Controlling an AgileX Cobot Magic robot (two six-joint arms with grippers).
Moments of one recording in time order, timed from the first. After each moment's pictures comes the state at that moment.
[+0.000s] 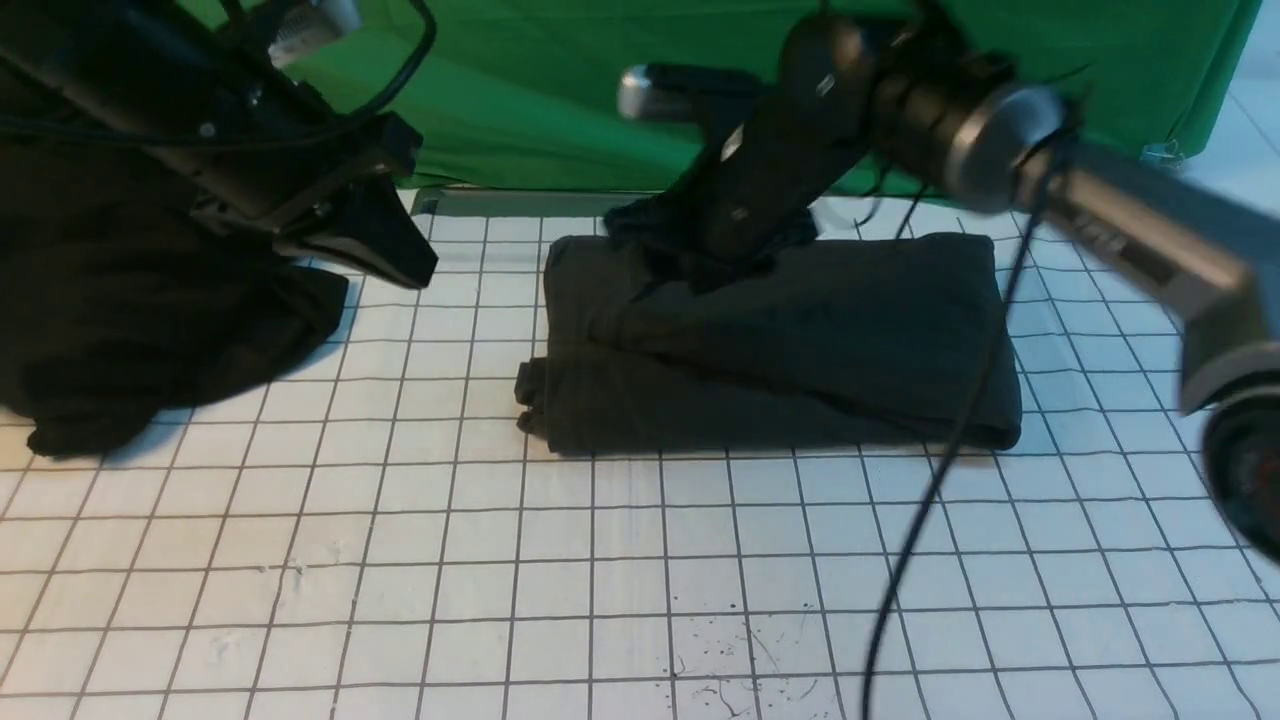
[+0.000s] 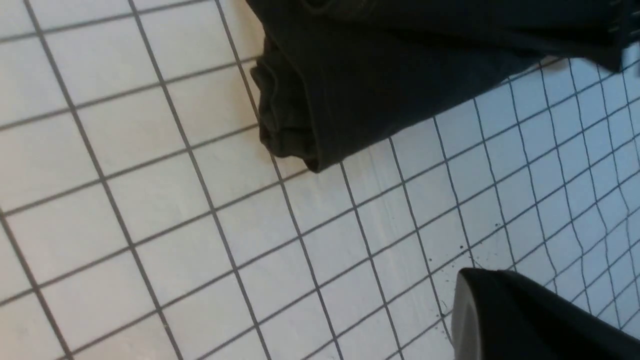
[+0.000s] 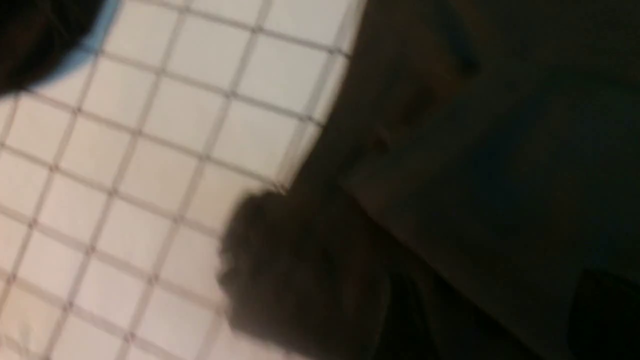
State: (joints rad) right arm 0.48 2.24 -2.16 0.26 1.06 0.11; left arm -0.04 1.75 -1.57 -0.58 1.21 0.32
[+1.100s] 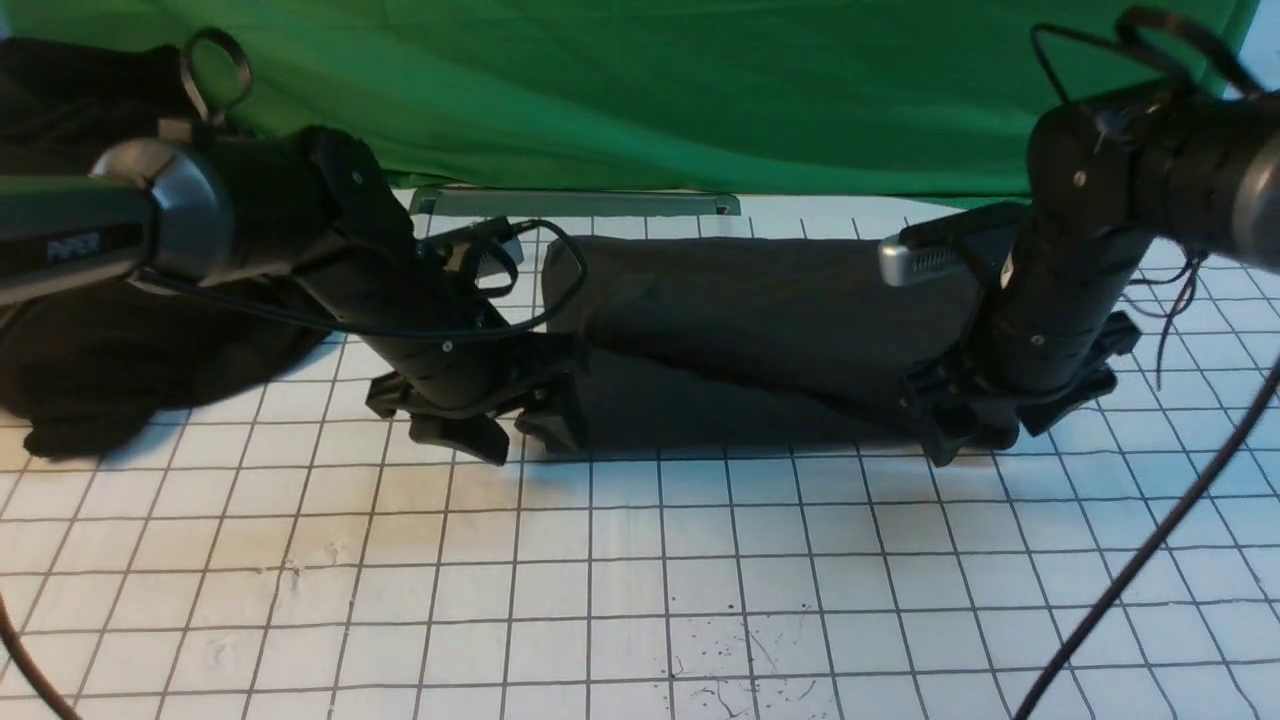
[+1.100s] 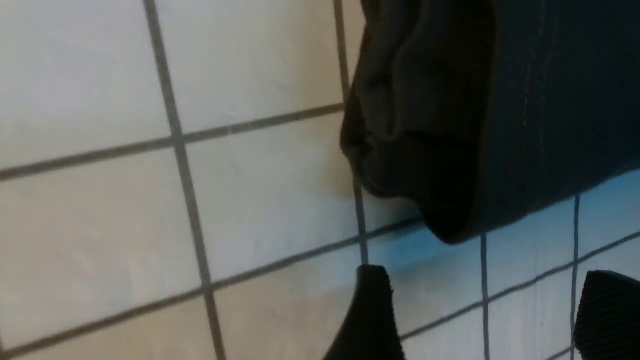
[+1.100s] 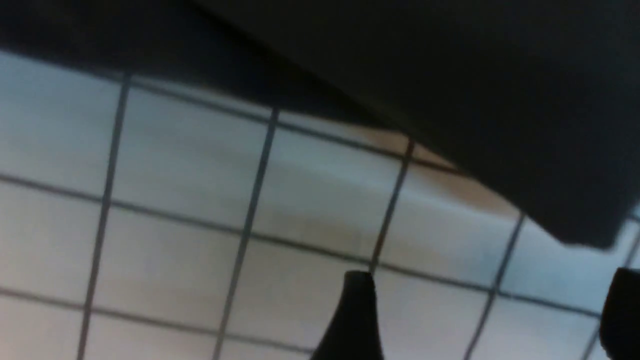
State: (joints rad) right arm 0.34 1.98 -1.48 -0.06 0.98 0.11; left arm -0.27 2.00 -1.40 -0.50 0.79 0.12
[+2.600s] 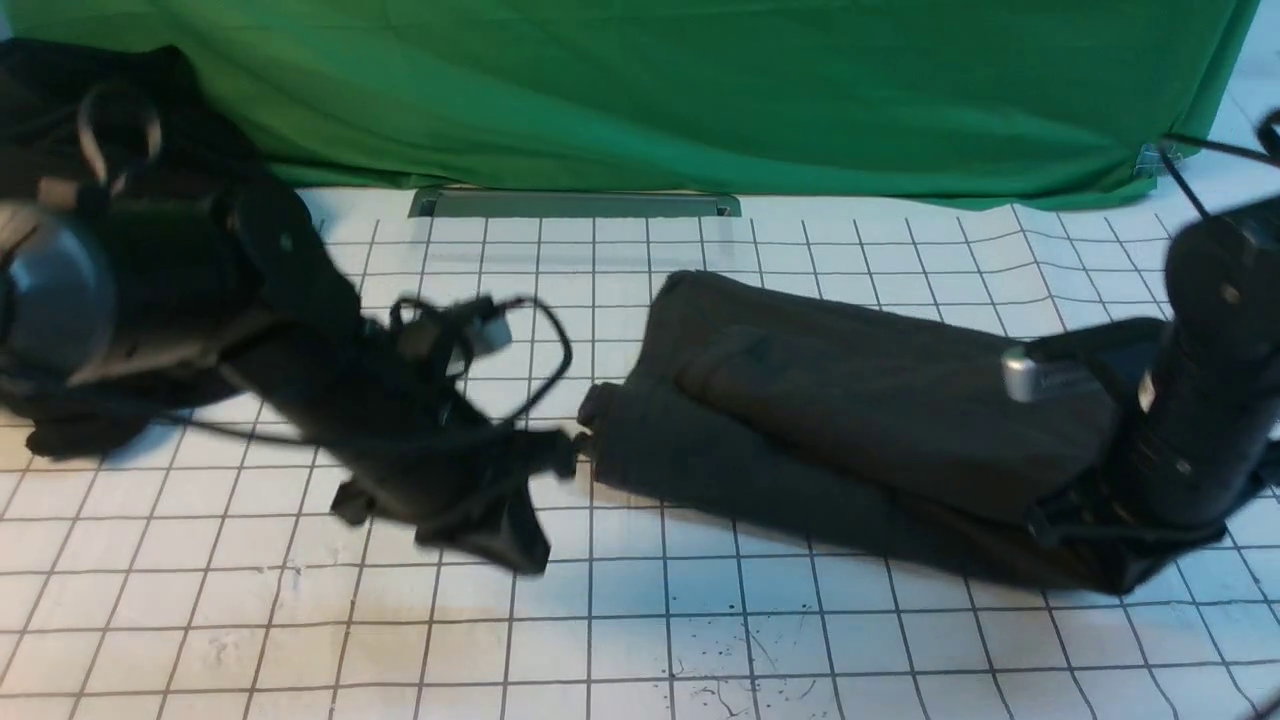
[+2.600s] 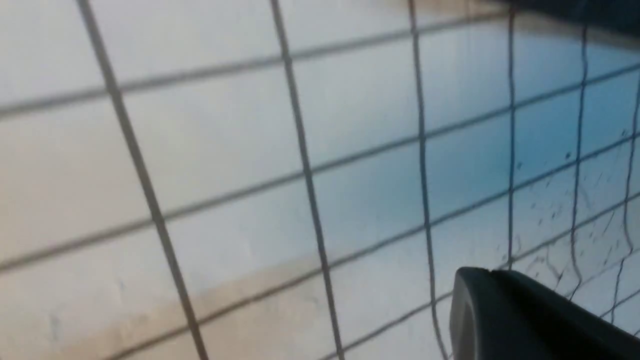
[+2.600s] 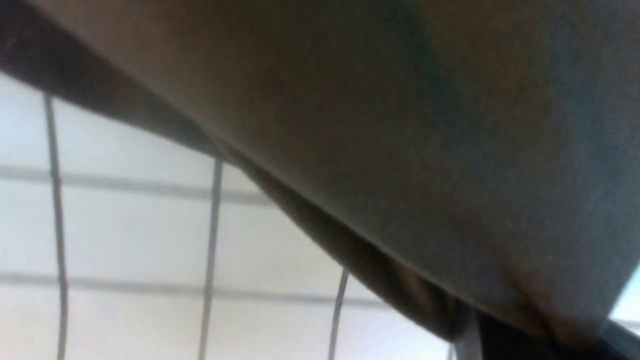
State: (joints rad) right arm 0.25 1.68 -1.04 -0.09 0.94 0.16; left arm -0.31 1.72 -1.04 -0.59 0.83 0.19
